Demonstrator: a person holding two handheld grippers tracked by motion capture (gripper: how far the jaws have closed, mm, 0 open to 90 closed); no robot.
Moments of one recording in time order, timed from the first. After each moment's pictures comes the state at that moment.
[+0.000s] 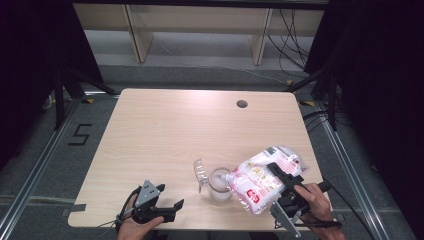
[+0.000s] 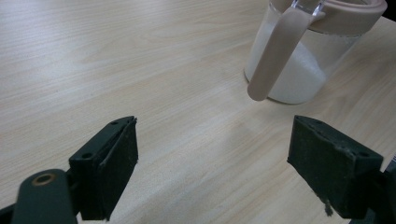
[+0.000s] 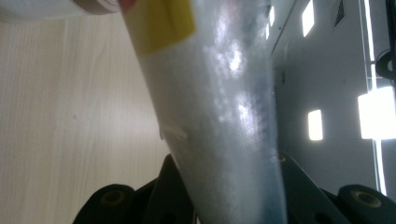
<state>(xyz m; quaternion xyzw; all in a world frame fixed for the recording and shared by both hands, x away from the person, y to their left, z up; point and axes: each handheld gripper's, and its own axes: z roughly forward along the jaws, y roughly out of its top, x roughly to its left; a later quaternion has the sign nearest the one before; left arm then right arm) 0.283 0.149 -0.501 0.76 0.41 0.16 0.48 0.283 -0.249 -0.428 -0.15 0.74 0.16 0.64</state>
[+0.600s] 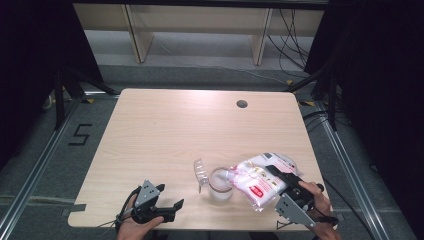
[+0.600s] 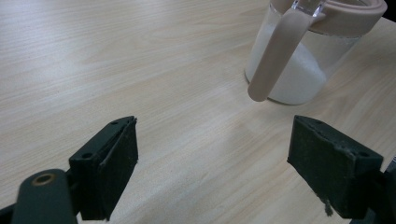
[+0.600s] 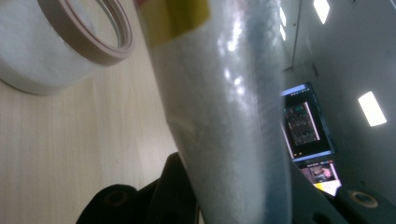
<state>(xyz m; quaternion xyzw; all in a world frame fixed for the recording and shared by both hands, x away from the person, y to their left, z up) 0.283 0.149 -0.500 0.76 0.41 0.16 0.48 0.291 -0.260 -0.430 -0.07 0.78 0.29 0.55</state>
